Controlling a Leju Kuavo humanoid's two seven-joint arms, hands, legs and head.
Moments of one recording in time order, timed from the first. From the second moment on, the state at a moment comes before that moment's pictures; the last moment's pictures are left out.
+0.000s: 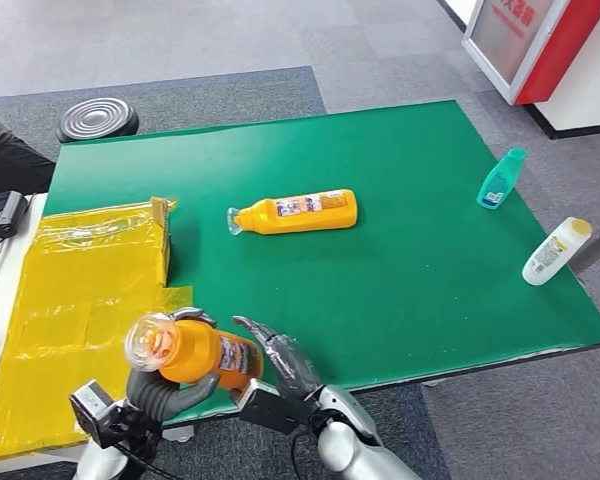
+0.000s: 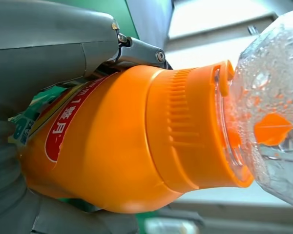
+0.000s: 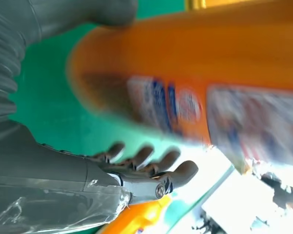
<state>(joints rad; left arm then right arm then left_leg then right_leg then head) 0.05 -0.06 -0.27 -1.47 -0.22 -0.23 -0.58 -0.15 0.18 0.51 -1.00 0.51 -0.20 -0.45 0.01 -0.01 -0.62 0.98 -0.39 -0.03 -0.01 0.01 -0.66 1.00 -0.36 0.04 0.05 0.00</state>
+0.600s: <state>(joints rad) 0.02 0.23 0.01 -1.79 -0.65 0.00 -0.38 0.16 0.10 0.30 -1.32 0.35 -0.10 -0.53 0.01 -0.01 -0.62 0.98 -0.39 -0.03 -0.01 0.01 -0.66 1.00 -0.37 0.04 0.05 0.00</state>
